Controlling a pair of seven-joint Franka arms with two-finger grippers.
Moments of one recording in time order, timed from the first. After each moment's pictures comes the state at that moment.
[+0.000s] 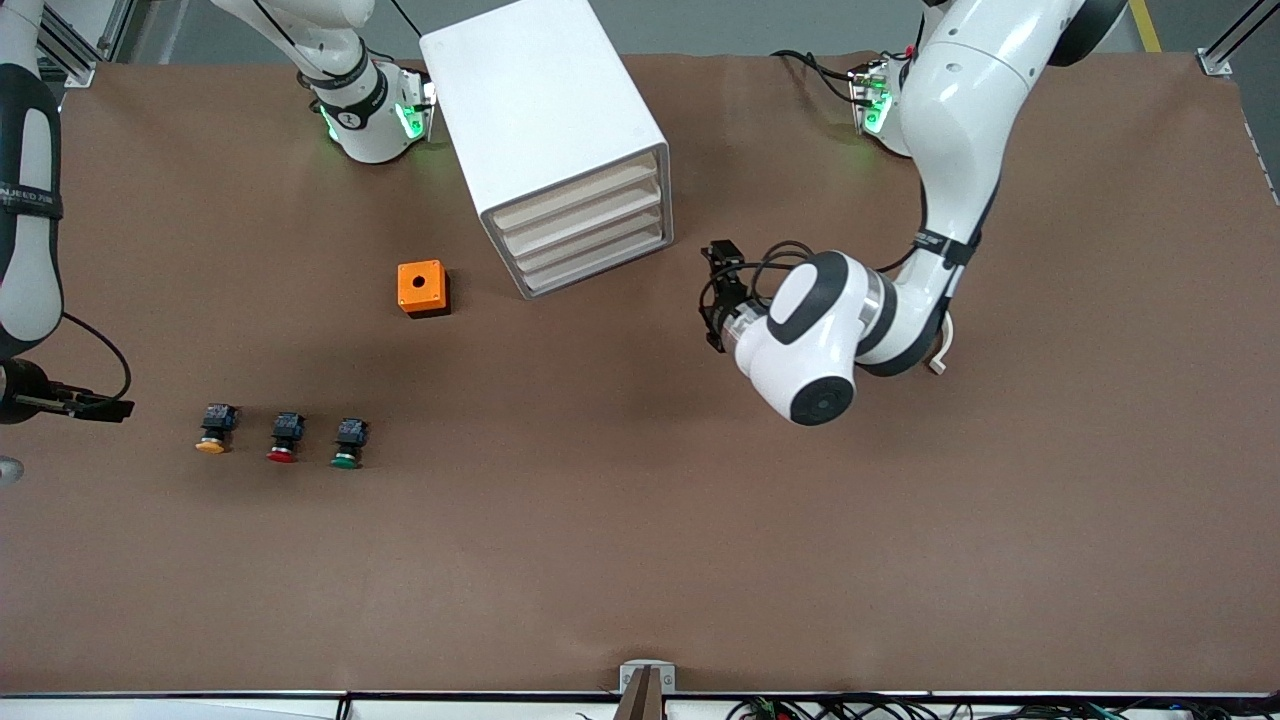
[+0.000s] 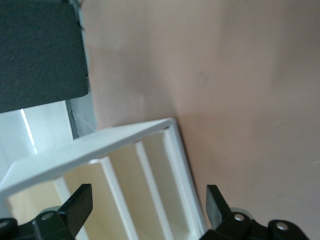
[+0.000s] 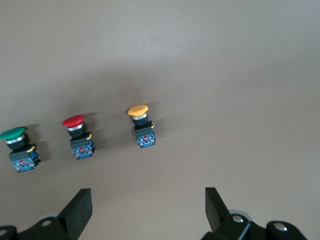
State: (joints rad) left arm -0.42 0.71 -0.17 -1.38 -0.60 1.49 -2.16; right arm -0.19 0.48 -0.06 -1.40 -0.12 1.71 0.05
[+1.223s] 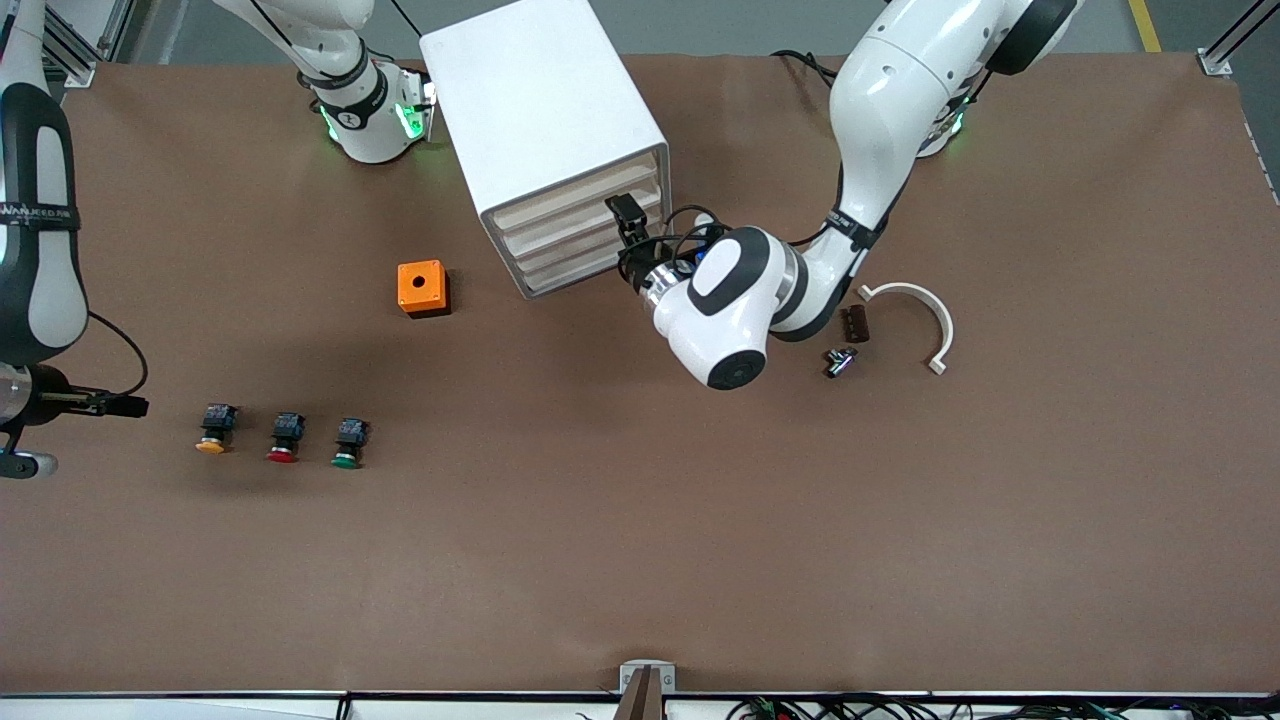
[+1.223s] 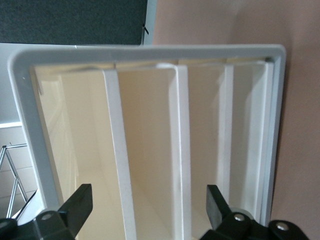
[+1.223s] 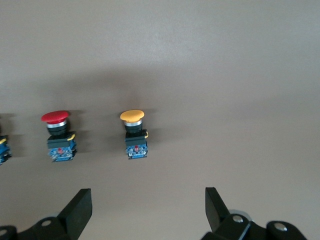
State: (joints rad) left arm -0.56 0.77 -0.17 -1.36 -0.90 1.56 -2.45; right arm -0.23 0.48 -0.06 -1.57 -0.12 1.91 -0.12
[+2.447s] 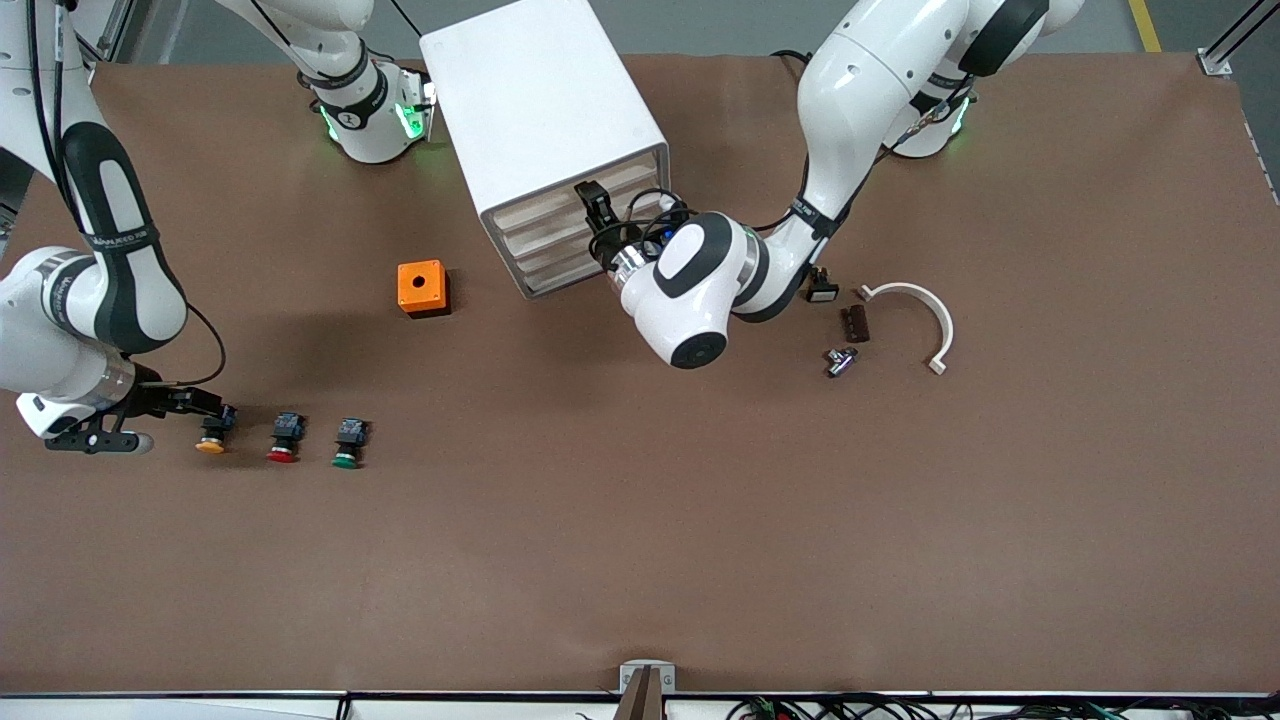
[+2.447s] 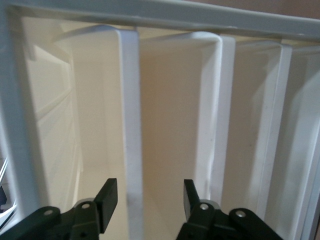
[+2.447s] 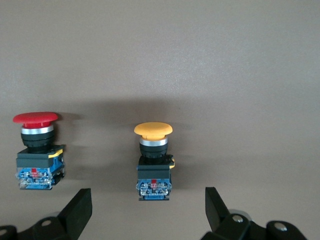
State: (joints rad) left arm -0.63 0.81 -0.17 -1.36 -0.97 1.57 -2.53; right arm -0.25 0.48 -0.06 -1.93 0.02 2.40 -0.28
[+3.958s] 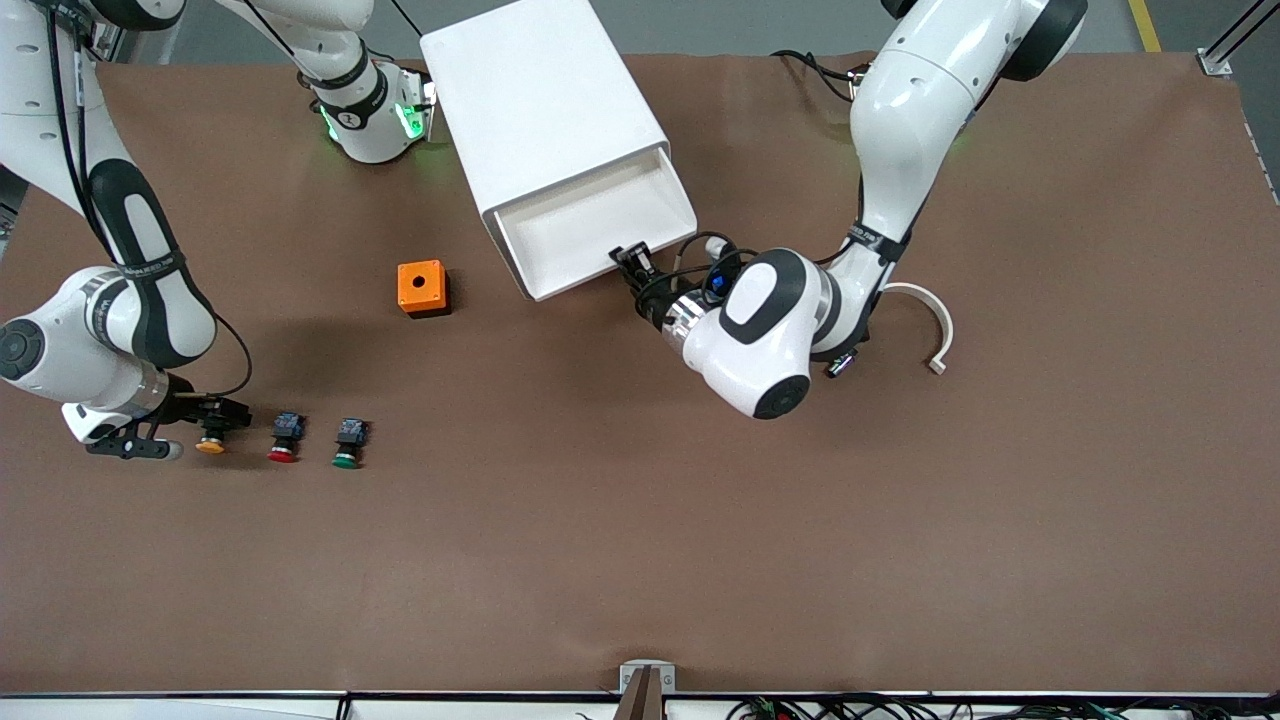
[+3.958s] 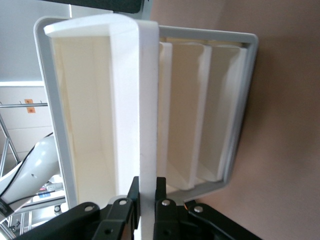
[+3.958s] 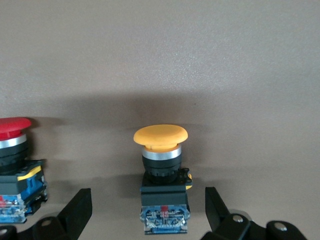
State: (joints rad) left arm -0.50 0.78 -0.10 -1.29 -0.94 1.56 -2.53; right arm -0.25 0.57 -0.05 -1.94 0.07 2.48 -0.28
